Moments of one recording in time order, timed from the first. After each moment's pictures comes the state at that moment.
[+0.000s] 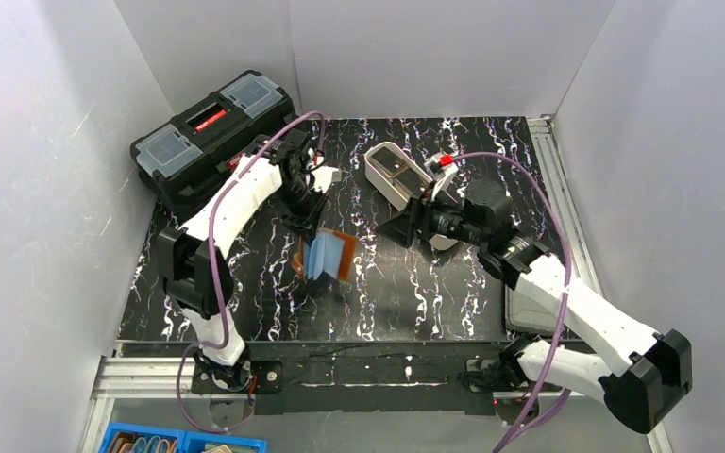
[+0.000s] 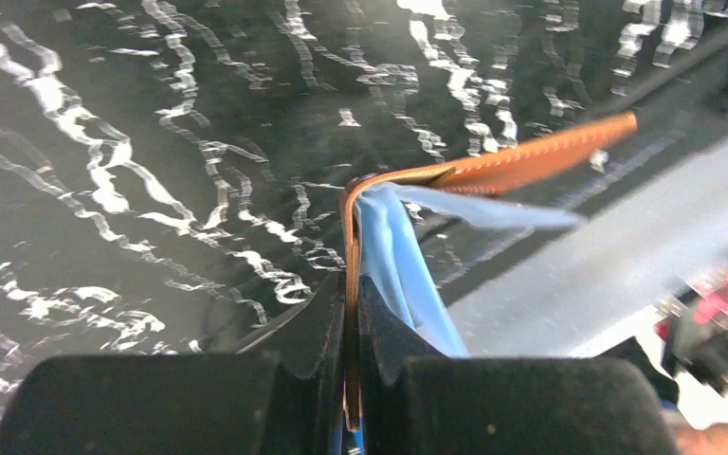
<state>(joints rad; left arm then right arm) -0.41 1.74 1.64 -1.38 0.36 0.09 0.66 1.04 0.87 -0.04 -0.44 0.47</state>
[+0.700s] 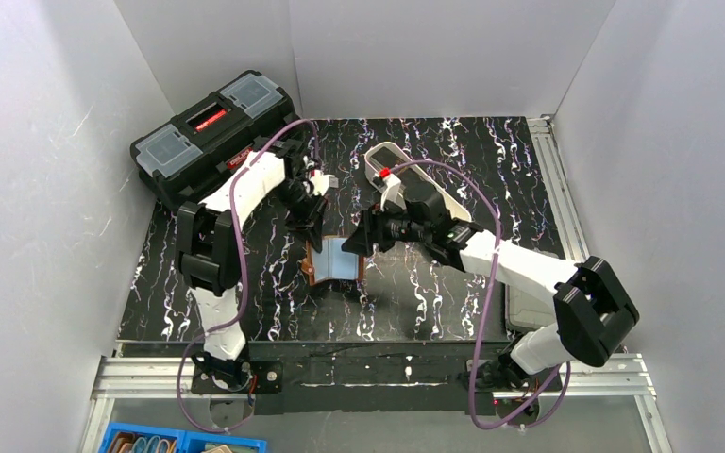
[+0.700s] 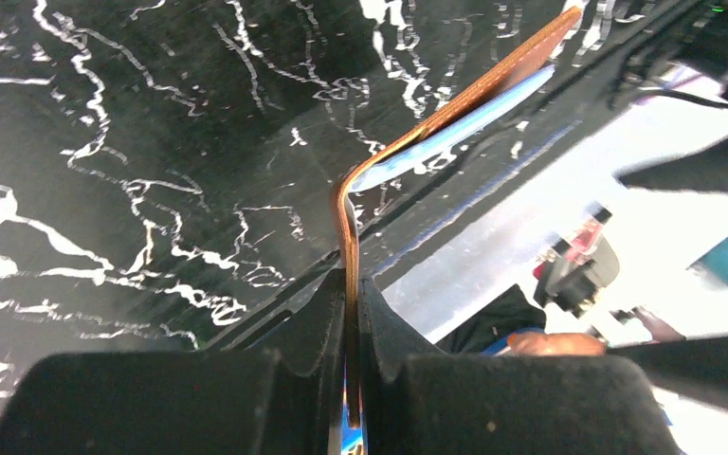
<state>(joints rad) -0.35 1.93 1.65 -1.40 0.51 0.06 0.79 1.44 0.94 0.10 -0.45 0.48</state>
